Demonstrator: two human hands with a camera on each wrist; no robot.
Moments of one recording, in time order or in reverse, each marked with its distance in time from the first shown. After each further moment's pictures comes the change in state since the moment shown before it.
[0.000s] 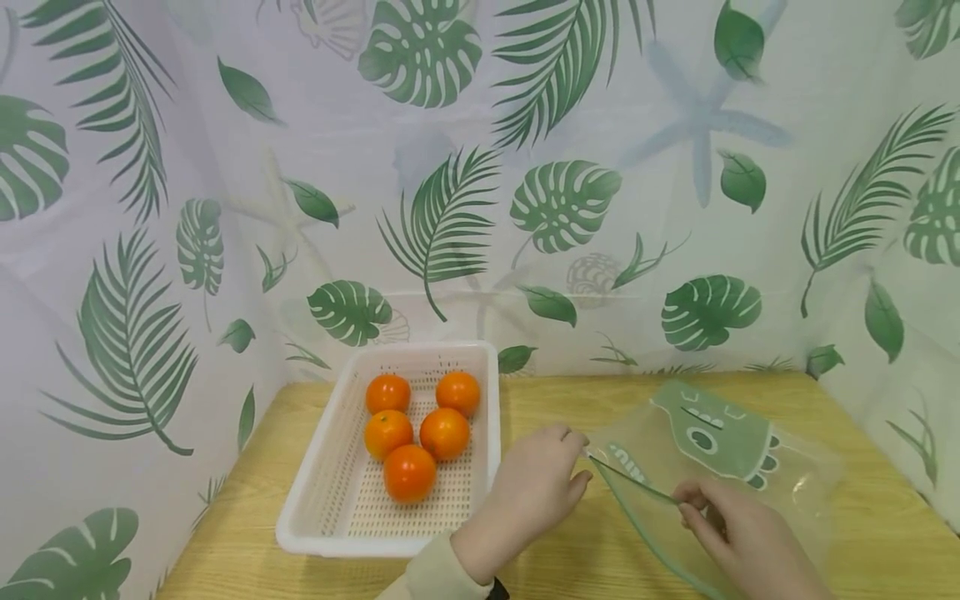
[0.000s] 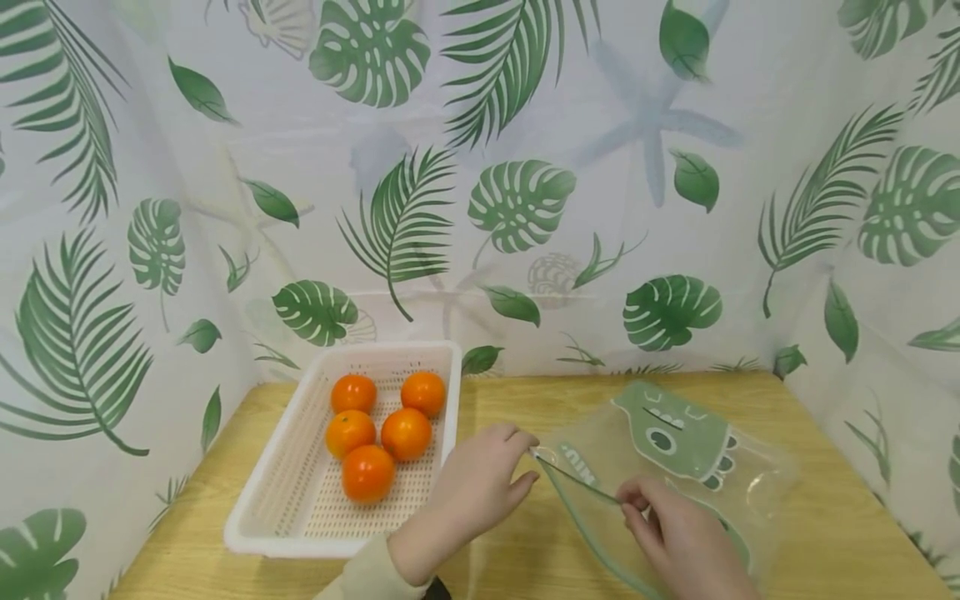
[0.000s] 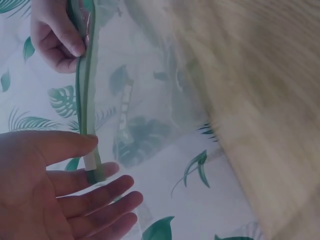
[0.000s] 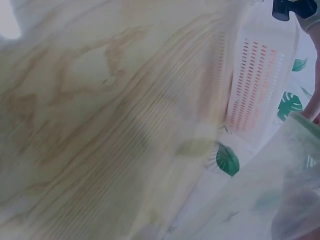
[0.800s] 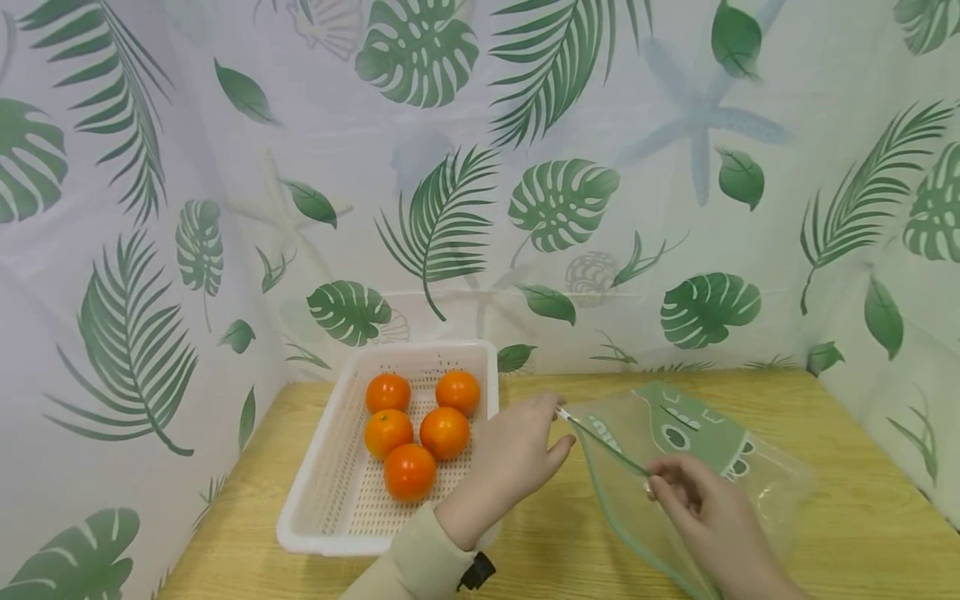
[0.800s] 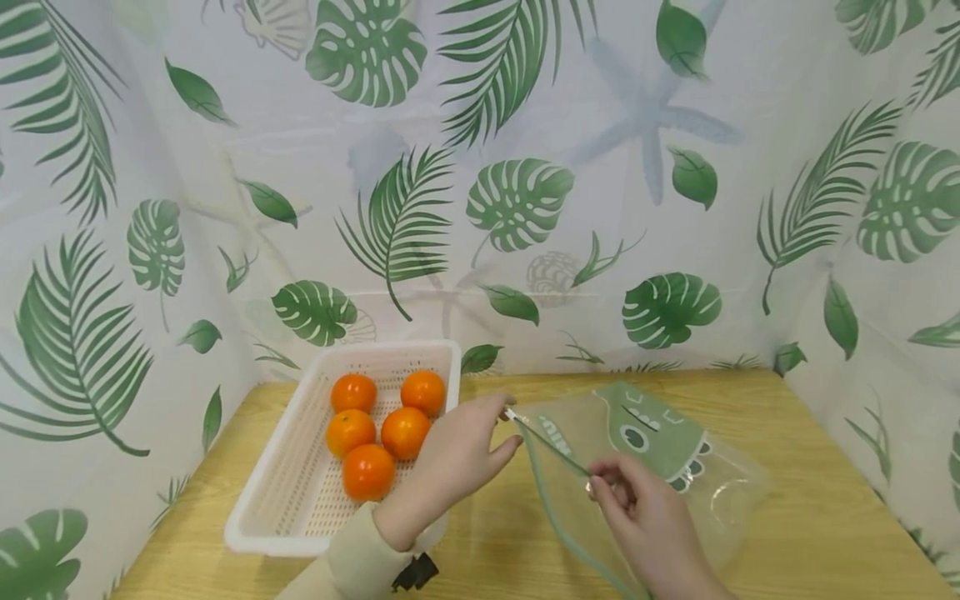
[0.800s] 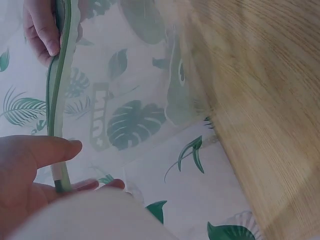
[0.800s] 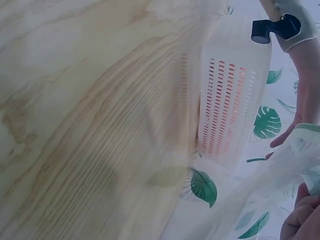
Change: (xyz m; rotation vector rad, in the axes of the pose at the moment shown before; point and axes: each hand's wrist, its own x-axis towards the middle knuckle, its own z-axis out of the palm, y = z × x) left_hand 0.015 -0.023 -0.018 -0.091 -0.043 -0.165; right_hand 0.014 -0.038 0.008 0.334 0.117 0.119
